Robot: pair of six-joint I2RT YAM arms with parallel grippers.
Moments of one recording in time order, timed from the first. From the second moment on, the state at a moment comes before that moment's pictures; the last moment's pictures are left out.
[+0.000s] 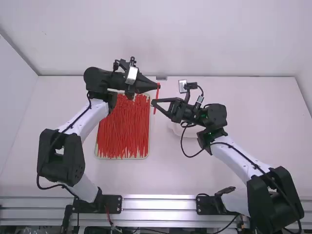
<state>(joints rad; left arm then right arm) -0.16 1.70 1.24 1.13 1.53 -0.37 0.42 1.37 0.72 1.03 -0.92 1.17</state>
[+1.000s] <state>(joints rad) -0.16 1.70 1.21 1.16 1.54 -0.37 0.43 1.37 0.72 1.04 -0.87 1.18</state>
